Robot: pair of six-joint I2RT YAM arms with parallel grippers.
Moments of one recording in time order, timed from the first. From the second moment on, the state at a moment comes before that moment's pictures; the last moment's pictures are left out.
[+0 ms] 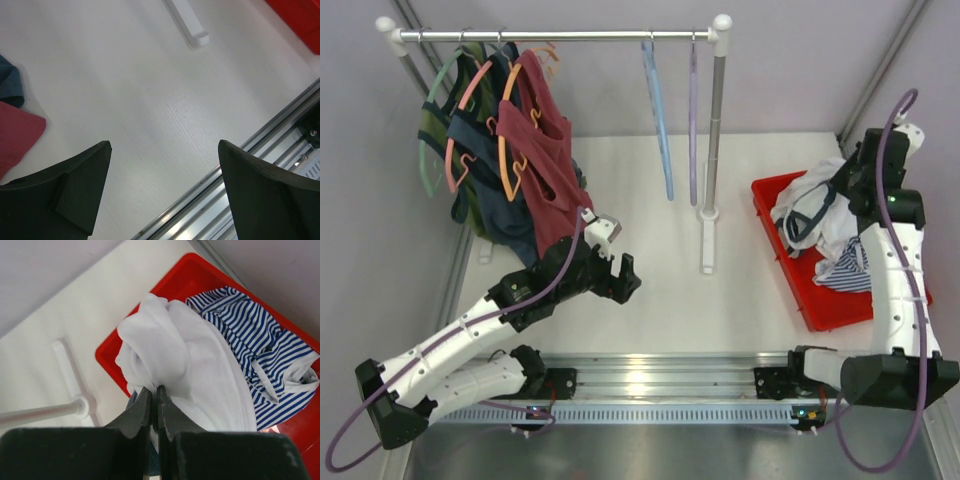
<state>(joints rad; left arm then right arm) -0.86 0.87 0.84 -0.50 -0.07 -0.33 -0.10 1.22 1.37 -0.71 0.28 0.44</state>
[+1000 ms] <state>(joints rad) -0.86 0.79 0.82 -0.44 -0.05 -0.39 0.73 0.97 1.49 -0.76 0.20 0.71</state>
